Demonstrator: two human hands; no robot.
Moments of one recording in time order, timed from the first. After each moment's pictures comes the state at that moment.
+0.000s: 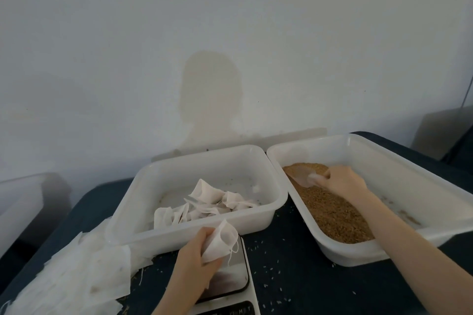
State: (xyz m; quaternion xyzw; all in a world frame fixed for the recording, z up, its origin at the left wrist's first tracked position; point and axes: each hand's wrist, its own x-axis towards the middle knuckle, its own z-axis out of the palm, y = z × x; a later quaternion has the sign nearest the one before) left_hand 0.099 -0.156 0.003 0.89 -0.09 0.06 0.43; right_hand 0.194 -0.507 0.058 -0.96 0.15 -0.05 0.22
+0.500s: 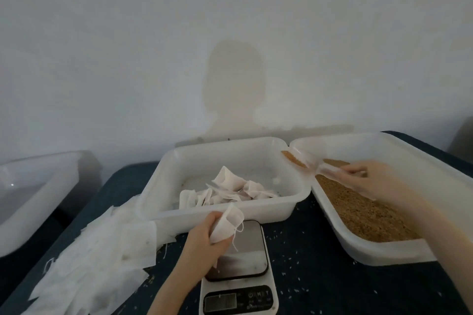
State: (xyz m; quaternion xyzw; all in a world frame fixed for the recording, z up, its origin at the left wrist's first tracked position) left_hand 0.097 -0.135 0.005 0.89 -0.06 0.06 0.44; right_hand 0.153 -0.501 0.077 -0.93 -0.02 -0.09 0.35
